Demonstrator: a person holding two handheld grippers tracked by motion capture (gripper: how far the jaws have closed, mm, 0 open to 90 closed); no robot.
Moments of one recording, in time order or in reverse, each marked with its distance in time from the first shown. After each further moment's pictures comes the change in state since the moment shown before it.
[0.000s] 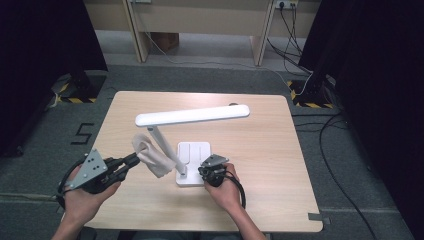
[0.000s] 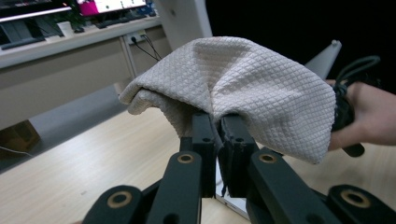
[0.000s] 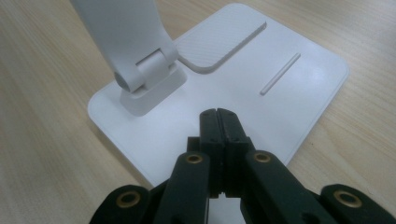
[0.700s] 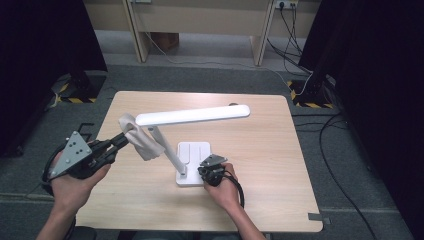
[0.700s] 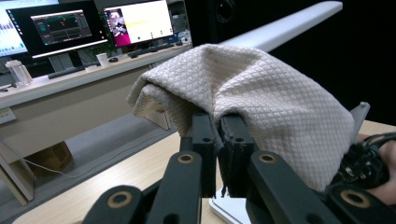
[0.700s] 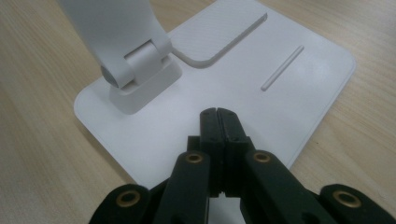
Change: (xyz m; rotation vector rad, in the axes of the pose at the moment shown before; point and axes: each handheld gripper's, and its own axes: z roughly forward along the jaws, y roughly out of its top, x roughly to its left) left arm 0.020 0.040 -0.007 -0.089 0.091 0.024; right arm -0.002 -0.002 0.009 0.011 0.002 0.002
